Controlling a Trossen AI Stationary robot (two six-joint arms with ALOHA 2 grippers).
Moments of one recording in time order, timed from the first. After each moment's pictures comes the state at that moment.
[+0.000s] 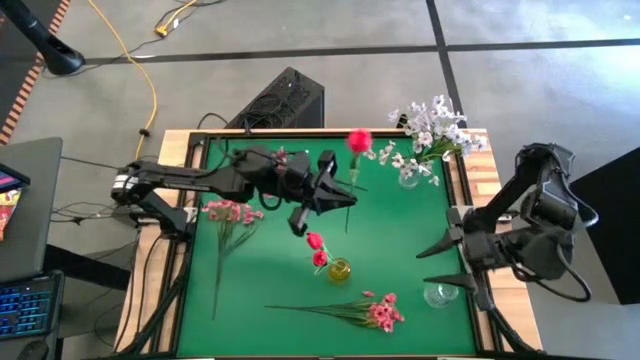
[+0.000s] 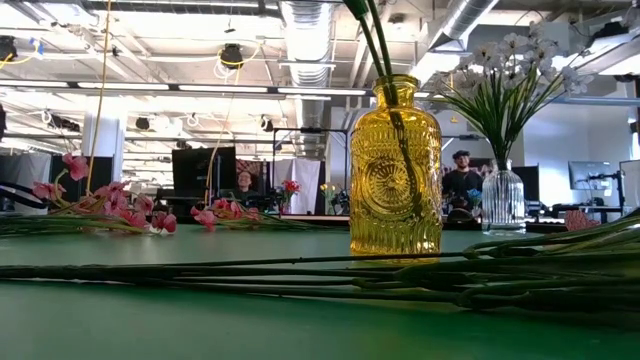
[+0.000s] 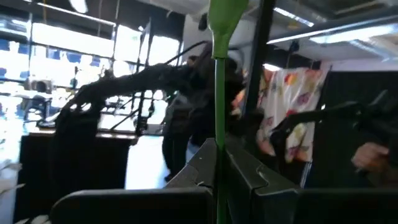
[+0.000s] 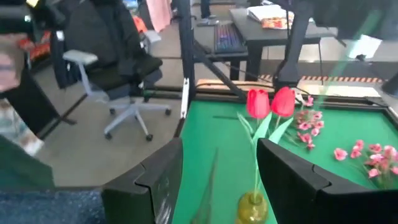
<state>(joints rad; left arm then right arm) 0.00 1.58 1.42 0.47 0.32 -0.26 0.96 1.17 1.53 -0.76 0.73 0.36</state>
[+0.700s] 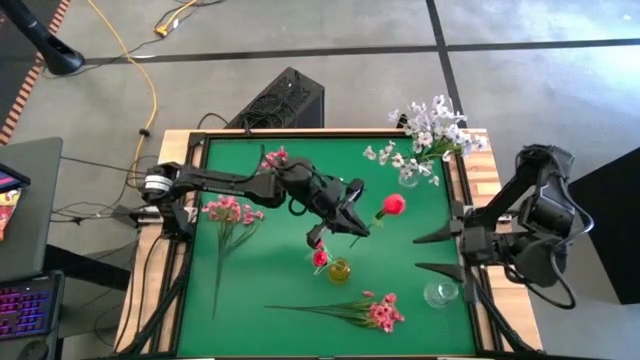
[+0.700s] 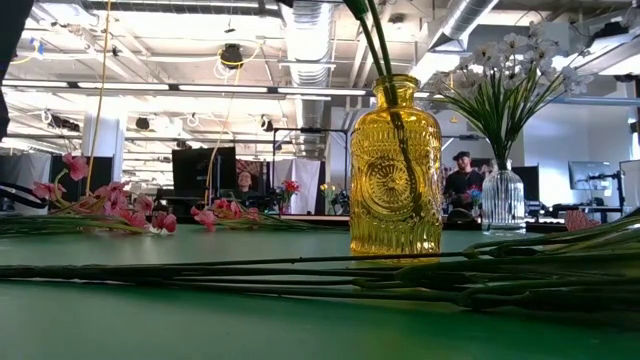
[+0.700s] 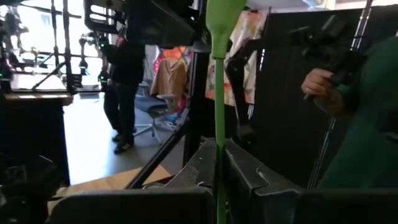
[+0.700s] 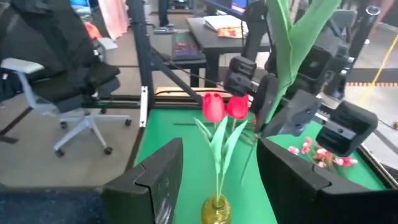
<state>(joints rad) 0.03 1.80 1.42 0.54 0.69 -0.19 0.96 1.18 1.51 -0.78 0.92 0.39</state>
